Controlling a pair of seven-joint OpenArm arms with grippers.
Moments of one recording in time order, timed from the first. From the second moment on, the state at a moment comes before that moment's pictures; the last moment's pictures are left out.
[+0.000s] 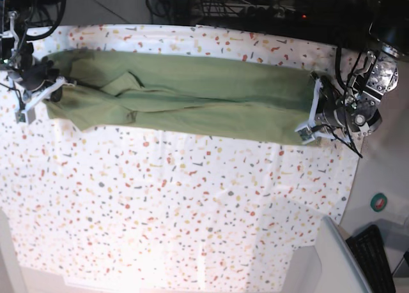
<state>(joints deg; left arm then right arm) -1.9 -38.6 22.5 84.2 -8.7 -35.1 53.0 -18.1 18.1 12.2 83.6 27.7 10.7 -39.5</state>
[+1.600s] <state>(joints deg) 6.2 -20.4 -4.8 75.9 -9.2 -35.1 47.9 -5.8 13.2 16.0 65.9 29.6 12.8 -41.7</state>
